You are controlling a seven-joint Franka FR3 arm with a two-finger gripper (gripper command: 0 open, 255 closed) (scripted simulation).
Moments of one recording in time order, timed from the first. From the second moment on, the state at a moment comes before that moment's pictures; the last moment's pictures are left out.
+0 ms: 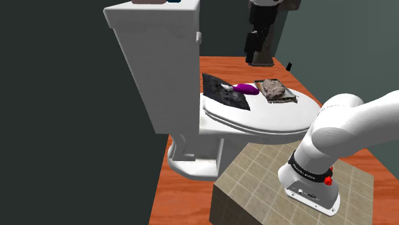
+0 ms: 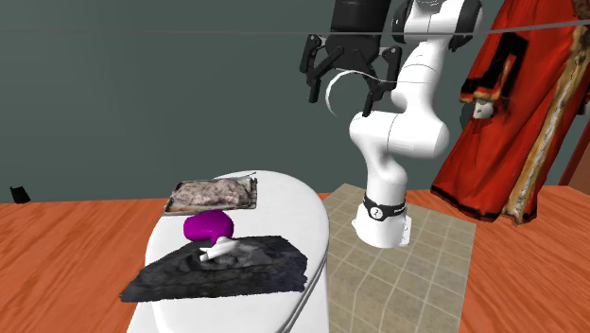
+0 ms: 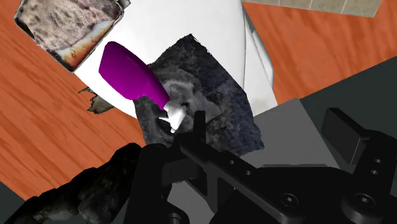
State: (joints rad) arm -0.01 -0.81 0.06 -2.35 -0.11 1.59 -0.12
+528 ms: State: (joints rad) arm 0.02 -0.85 -0.13 -2.50 -0.19 1.76 -0.42
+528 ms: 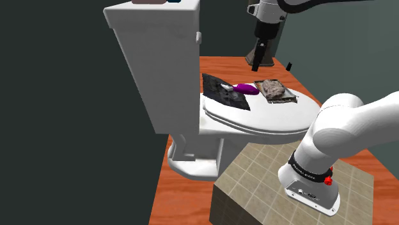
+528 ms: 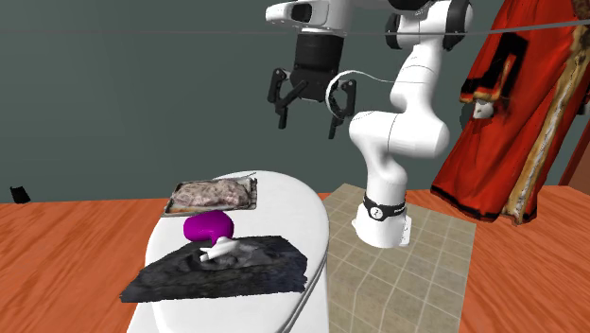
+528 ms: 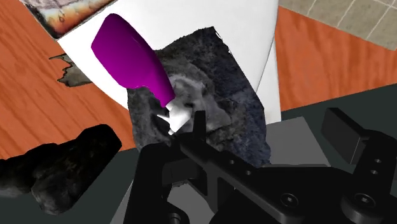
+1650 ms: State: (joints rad) arm 0.30 -0.39 -0.78 -2.48 -0.17 2.27 -1.36
